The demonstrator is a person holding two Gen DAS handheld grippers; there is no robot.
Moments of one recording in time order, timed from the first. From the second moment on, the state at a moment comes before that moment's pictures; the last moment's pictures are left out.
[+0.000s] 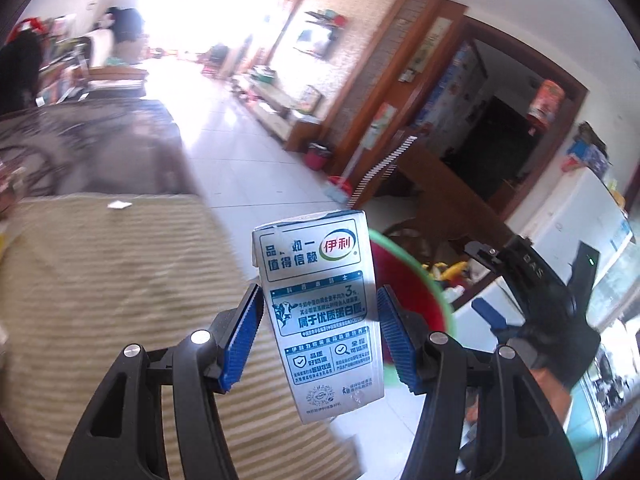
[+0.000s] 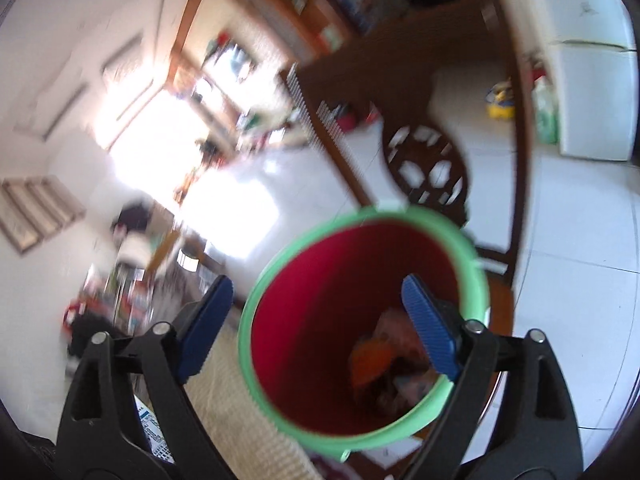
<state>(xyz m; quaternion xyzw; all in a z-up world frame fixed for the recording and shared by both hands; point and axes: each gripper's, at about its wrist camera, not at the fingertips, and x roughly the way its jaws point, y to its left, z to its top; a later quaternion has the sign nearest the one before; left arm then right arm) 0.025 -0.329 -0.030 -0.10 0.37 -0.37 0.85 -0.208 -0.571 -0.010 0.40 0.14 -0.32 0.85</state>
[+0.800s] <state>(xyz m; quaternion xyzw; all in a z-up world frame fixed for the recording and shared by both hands) 0.017 -0.228 -0.065 -0.08 0.39 -0.23 0.89 -0.155 -0.527 -0.004 0.34 0.19 -0.27 0.88</state>
